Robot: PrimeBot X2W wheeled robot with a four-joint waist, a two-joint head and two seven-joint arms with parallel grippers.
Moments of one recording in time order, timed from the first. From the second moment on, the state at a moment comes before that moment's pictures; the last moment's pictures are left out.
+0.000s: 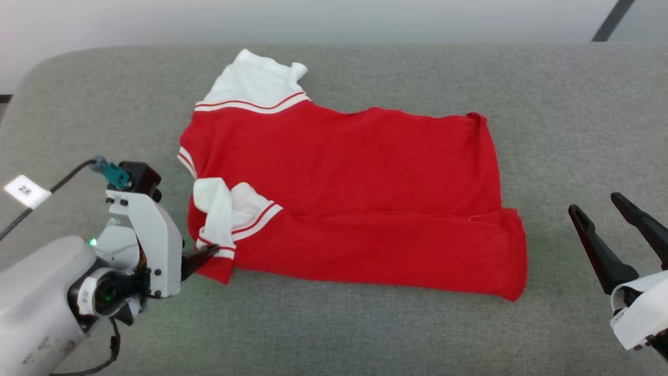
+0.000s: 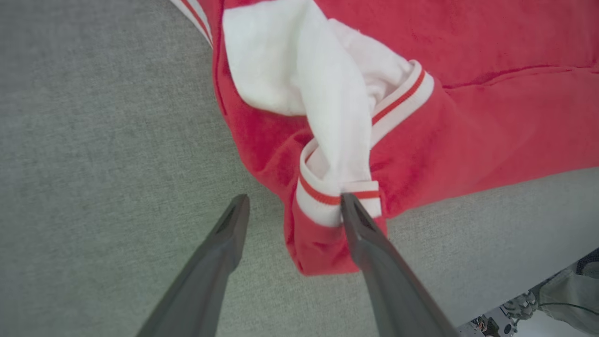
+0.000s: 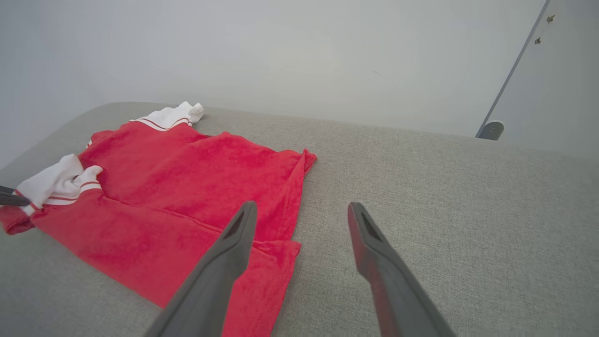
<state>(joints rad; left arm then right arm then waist) -0.88 0.89 -1.15 0.21 -1.44 0.12 0.44 -0.08 -0.42 0.02 -0.31 0.54 0.13 0.35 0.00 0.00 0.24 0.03</state>
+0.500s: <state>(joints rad) -0.91 0.78 -1.15 0.44 -1.51 0.08 0.54 -0.07 -0.40 0.00 -0.30 0.56 0.13 0.46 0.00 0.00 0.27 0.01</state>
